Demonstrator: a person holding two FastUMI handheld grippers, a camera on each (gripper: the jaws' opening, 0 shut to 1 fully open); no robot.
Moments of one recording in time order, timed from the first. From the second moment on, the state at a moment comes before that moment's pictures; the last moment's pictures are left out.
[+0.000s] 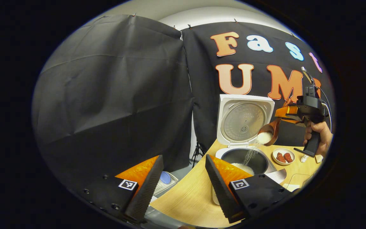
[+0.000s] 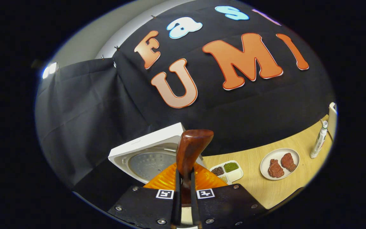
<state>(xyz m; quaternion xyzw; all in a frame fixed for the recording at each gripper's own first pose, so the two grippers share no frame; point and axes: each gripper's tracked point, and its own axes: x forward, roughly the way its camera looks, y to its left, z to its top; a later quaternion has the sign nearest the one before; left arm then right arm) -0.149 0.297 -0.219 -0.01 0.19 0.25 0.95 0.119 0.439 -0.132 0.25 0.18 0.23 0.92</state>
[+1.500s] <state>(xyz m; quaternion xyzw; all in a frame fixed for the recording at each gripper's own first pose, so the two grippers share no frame) -0.141 0.283 -0.219 0.00 0.20 0.23 0.95 0.047 0.475 -0.055 -0.03 -0.07 0.40 0.92</state>
